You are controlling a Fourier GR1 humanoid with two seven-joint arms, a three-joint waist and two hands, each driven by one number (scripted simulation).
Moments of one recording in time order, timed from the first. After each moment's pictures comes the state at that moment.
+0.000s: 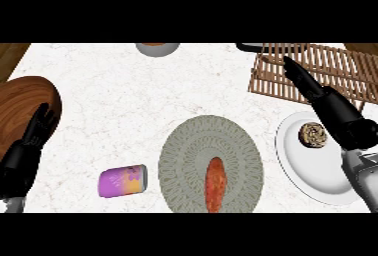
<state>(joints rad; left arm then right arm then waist) 0.02 0.63 -0.21 -1.52 0.31 0.32 -0.15 -0.35 -0.54 0.23 -1.64 -0.14 0.04 0.12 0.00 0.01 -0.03</state>
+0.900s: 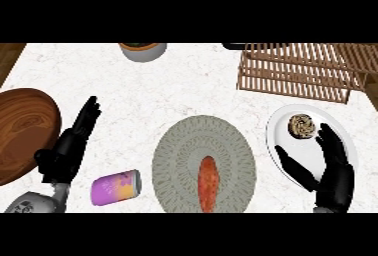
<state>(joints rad) -0.11 0.48 -0.34 -1.51 0.28 0.31 -0.06 0.11 -0.16 0.11 -1.59 0.07 -0.70 0.00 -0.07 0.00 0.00</state>
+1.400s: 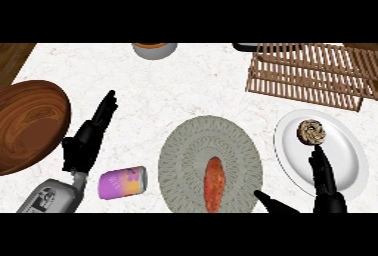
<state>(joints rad) -0.20 0.41 -0.36 -1.44 0.23 0.29 -0.03 0.34 -0.19 0.30 -1.81 0.13 -0.64 0.00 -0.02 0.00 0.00</state>
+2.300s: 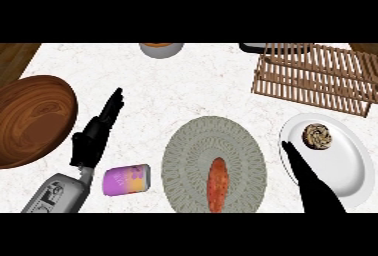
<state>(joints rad) -0.24 0.37 -0.35 -1.40 0.20 0.26 -0.03 0.08 -0.43 0.56 -2.19 0.57 -0.14 1.04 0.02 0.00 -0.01</state>
